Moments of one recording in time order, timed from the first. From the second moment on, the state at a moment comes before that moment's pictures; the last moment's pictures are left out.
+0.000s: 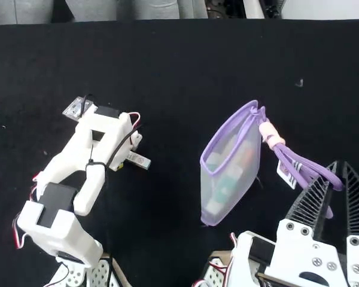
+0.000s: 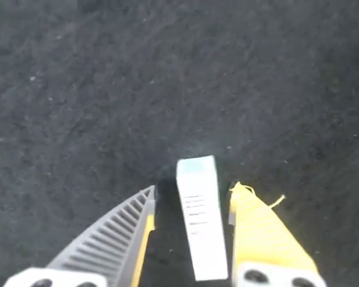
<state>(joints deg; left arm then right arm) 8.0 5.8 23.8 62.5 66.7 26.0 -64.7 -26.0 98.4 31.1</state>
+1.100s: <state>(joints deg) -6.1 11.4 1.6 84.9 63.0 26.0 -64.7 -29.8 88.5 12.4</state>
